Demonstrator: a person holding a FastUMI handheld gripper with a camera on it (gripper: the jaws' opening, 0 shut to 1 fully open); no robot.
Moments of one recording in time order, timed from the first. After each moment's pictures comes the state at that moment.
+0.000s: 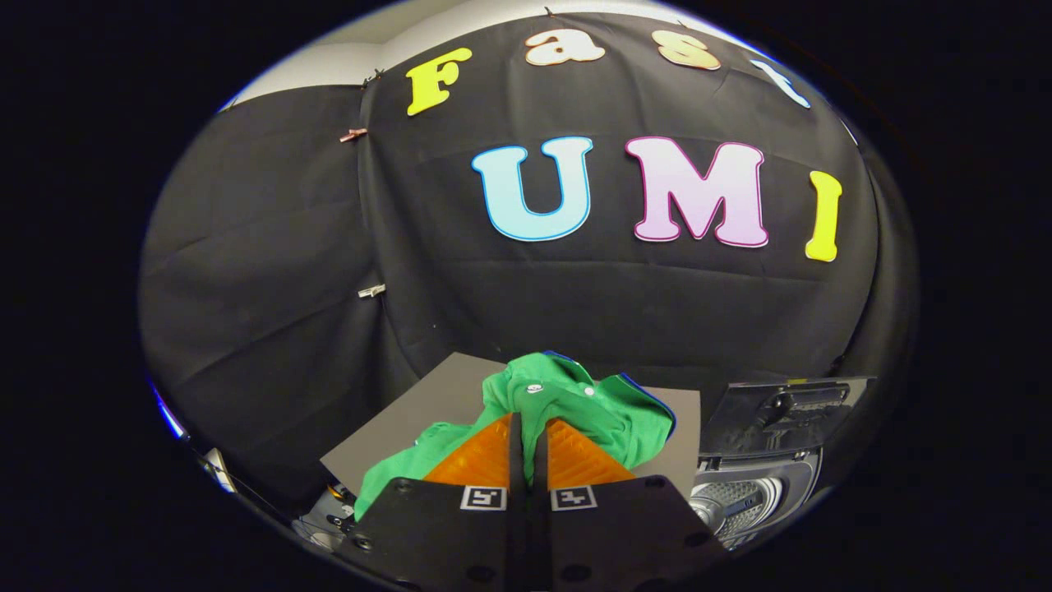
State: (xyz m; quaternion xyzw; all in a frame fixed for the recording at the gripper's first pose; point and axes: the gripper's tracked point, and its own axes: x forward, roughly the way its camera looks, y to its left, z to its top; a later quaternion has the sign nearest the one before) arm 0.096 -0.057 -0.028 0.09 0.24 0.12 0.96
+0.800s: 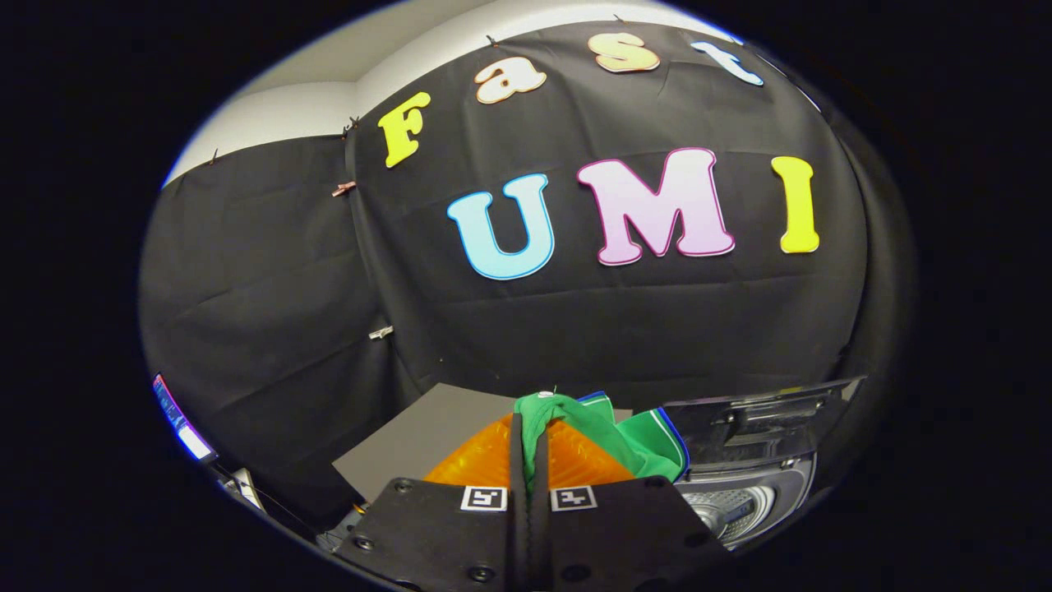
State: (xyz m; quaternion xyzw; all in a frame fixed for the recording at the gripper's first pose) arm 0.085 -0.180 0.008 0.15 0.19 0.14 0.96
